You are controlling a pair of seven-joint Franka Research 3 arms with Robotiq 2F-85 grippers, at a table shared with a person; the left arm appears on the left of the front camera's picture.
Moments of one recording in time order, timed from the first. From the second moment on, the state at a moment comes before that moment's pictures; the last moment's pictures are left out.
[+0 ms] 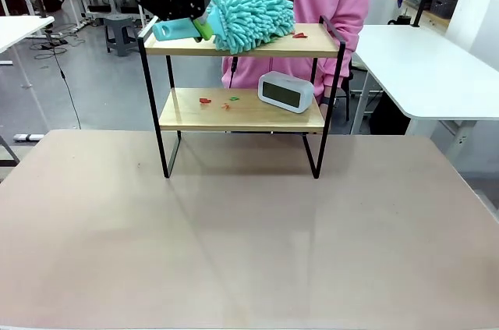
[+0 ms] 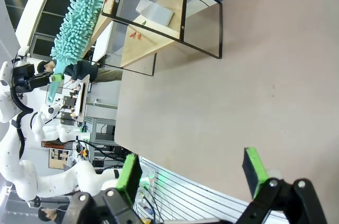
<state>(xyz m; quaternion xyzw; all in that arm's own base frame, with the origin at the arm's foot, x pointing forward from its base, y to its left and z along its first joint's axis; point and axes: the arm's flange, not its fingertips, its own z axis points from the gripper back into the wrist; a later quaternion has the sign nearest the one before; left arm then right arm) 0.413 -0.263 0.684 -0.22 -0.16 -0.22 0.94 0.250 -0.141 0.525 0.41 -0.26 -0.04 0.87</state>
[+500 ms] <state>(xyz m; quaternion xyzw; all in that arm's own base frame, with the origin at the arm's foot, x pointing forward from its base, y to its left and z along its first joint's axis) 0.406 -0.258 0.683 -0.22 -0.13 -0.36 0.90 0.250 -0.141 0.525 0.41 -0.26 -0.04 0.87</state>
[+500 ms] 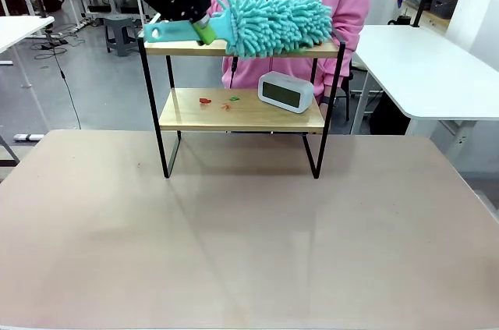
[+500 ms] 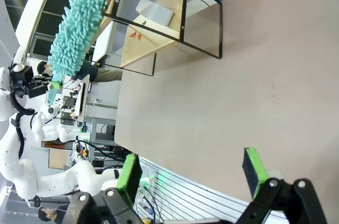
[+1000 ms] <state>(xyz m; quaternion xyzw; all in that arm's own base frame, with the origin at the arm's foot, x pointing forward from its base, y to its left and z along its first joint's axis) 0.376 -0.189 0.692 -0.26 0.00 -0.57 0.78 0.250 -0.141 0.525 0.41 -0.26 -0.04 0.87</state>
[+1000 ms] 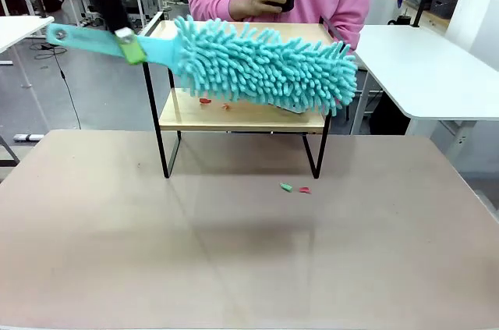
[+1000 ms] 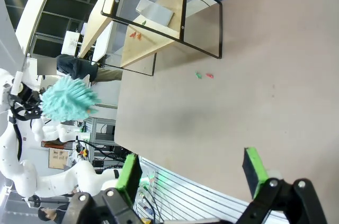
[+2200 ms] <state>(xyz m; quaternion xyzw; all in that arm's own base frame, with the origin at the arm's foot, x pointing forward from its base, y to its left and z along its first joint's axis) 0.368 -0.033 0.743 -0.36 -0.11 -0.42 0.83 0.250 -0.142 0.526 0.41 -0.26 -0.04 0.87</state>
